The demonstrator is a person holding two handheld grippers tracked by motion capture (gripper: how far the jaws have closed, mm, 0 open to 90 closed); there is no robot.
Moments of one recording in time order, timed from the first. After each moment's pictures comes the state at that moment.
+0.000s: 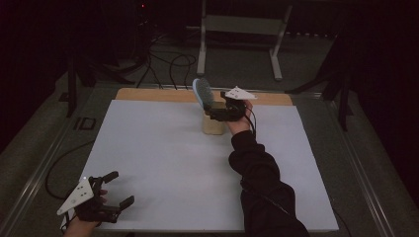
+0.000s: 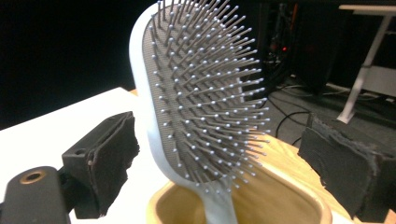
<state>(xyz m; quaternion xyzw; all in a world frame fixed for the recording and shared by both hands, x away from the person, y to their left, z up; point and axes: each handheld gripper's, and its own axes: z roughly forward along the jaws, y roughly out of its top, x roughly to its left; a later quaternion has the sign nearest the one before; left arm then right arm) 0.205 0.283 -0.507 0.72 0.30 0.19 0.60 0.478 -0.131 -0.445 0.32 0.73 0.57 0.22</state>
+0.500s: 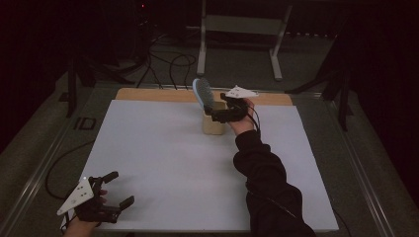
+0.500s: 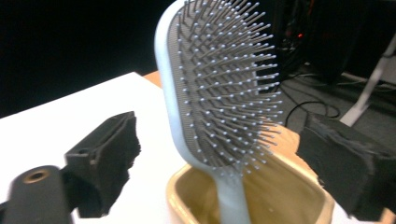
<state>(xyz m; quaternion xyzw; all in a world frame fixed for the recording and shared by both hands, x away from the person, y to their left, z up) 0.205 0.284 -0.506 0.72 0.30 0.19 0.59 0.471 -0.136 -0.432 0.31 0.75 0.55 0.20</state>
